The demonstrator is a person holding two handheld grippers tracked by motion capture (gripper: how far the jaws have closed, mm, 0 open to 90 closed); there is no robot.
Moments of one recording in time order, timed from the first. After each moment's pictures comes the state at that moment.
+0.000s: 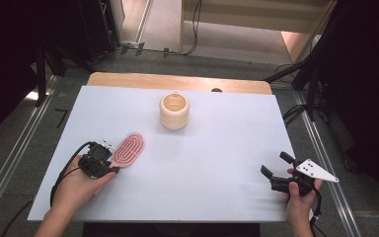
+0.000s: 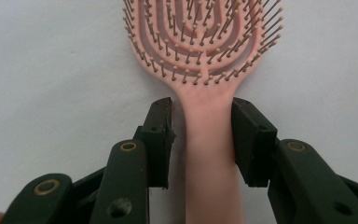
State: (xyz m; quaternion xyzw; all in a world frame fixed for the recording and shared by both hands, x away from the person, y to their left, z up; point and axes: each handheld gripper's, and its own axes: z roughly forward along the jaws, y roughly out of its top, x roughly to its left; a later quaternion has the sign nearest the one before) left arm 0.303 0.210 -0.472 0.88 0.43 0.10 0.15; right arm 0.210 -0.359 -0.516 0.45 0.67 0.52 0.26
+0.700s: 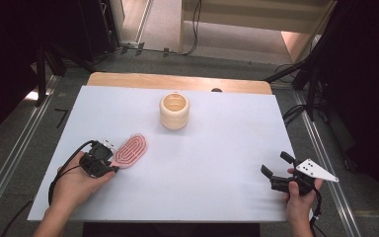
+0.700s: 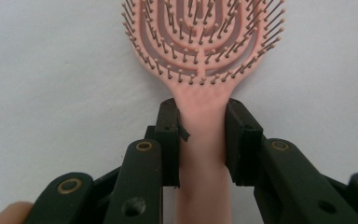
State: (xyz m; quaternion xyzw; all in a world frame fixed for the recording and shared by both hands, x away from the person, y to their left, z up) left arm 0.305 0.213 -0.471 0.90 0.40 0.09 0.16; right arm 0.211 -0.359 -0.514 0.46 0.67 0.52 0.27
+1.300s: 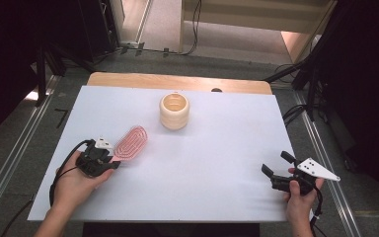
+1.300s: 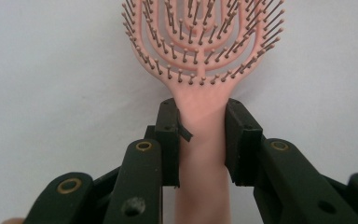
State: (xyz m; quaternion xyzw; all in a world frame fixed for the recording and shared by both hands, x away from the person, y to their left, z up) left arm 0.301 0.217 -0.465 0.88 0.40 0.13 0.24; right arm 0.211 -0.359 -0.509 0.46 0.67 0.52 0.26
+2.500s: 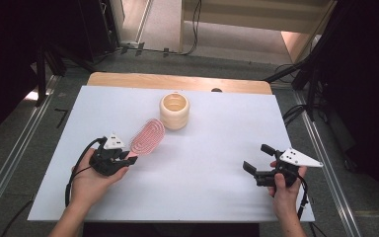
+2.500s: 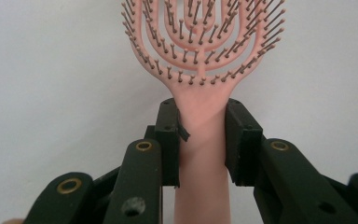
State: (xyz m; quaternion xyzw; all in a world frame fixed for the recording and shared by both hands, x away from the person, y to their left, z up) left arm 0.294 0.181 -0.450 0.87 0.36 0.13 0.32; right arm 0.230 -0.306 -0.477 0.41 0.70 0.55 0.19
